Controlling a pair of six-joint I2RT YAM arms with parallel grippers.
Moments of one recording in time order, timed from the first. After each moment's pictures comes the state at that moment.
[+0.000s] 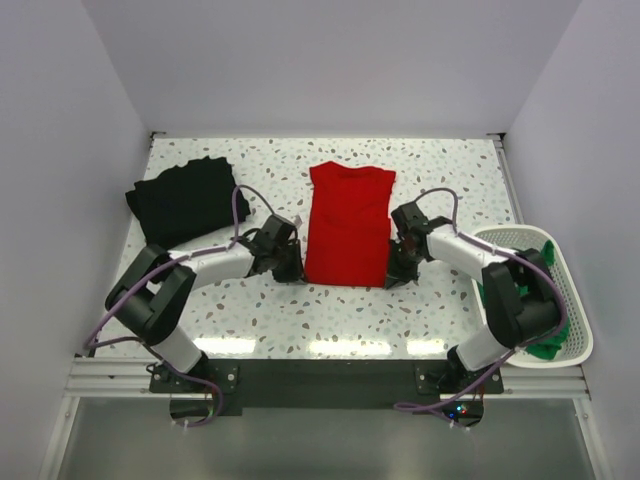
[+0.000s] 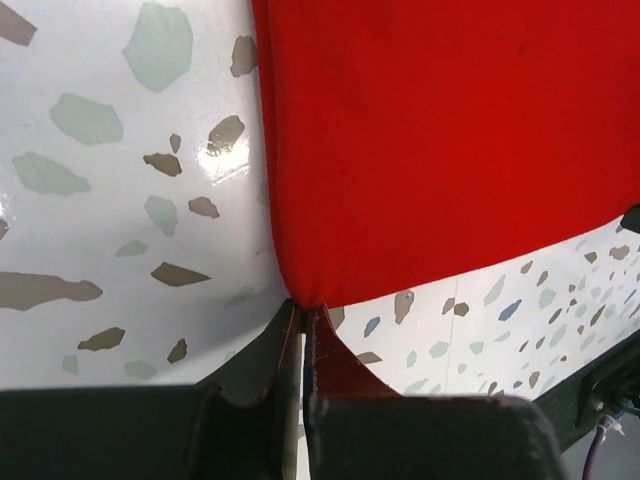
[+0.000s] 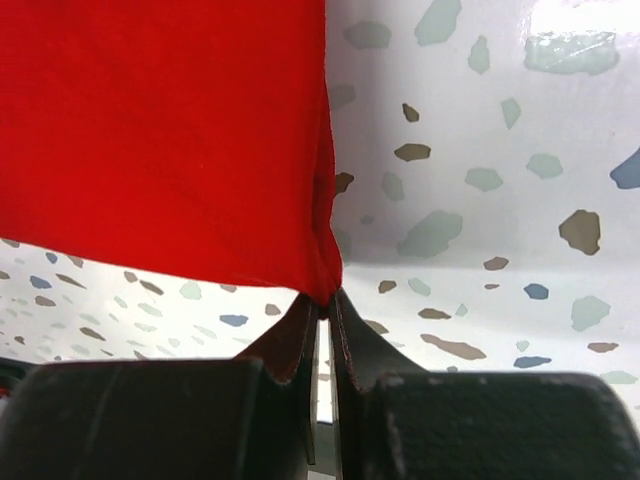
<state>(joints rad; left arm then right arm) -0.61 1.63 0.81 -0.18 0.19 -0.67 0.39 1.58 0.91 -0.68 -0.15 0.60</state>
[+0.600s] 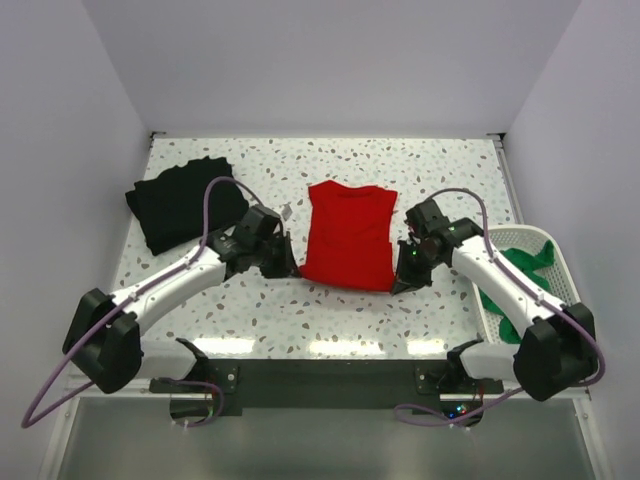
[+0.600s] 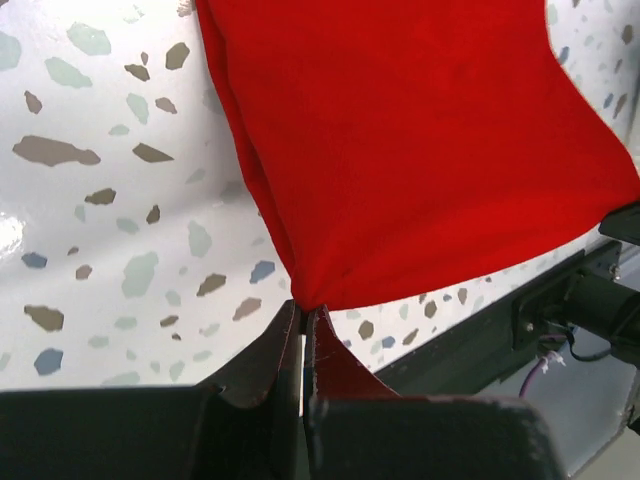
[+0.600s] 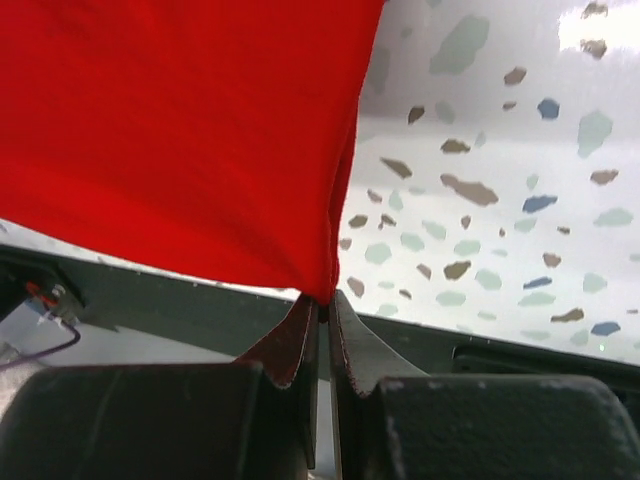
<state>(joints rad) -0.62 1.33 0.86 -0.46 0.20 -0.67 0.40 1.30 0.95 -0.96 -0.21 0.59</state>
